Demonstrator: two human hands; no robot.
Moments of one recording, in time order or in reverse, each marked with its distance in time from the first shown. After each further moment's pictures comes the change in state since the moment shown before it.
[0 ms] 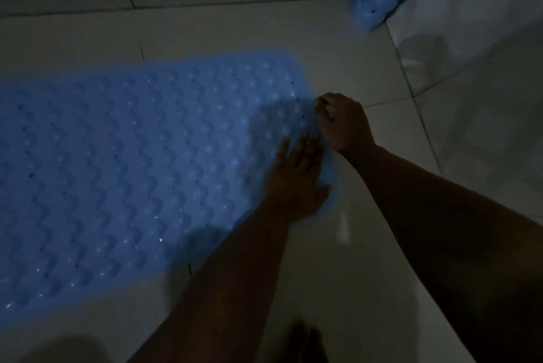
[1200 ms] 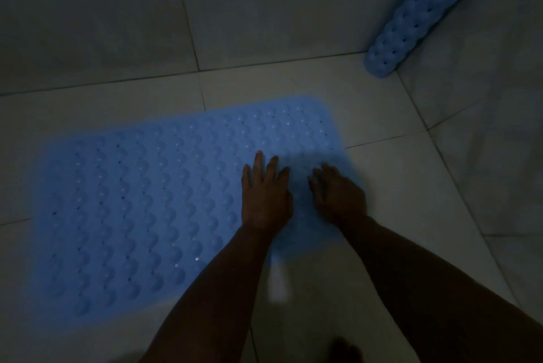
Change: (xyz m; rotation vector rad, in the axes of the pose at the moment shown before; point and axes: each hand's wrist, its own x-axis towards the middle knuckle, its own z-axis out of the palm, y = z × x) left_hand -0.079 -0.081 -0.073 -0.018 0.144 -0.345; right_hand -0.093 -0.085 0.033 -0.229 -0.133 0.166
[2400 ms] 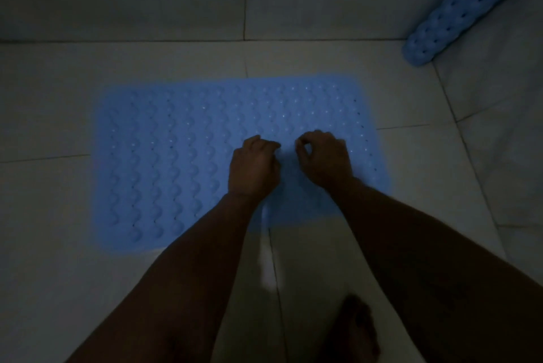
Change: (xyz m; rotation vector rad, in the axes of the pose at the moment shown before) left_hand -0.050 -0.071 -0.047 -0.239 0.096 -0.127; right_hand 0.002 -0.104 -0.023 0.142 0.068 -0.271
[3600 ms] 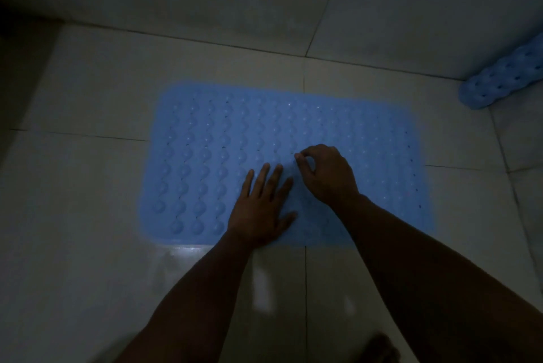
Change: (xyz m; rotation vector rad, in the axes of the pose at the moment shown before) left_hand -0.076 -0.093 0.012 0.301 -0.083 0.131; right_hand 0.023 -0.090 0.032 0.054 -0.121 -0.116
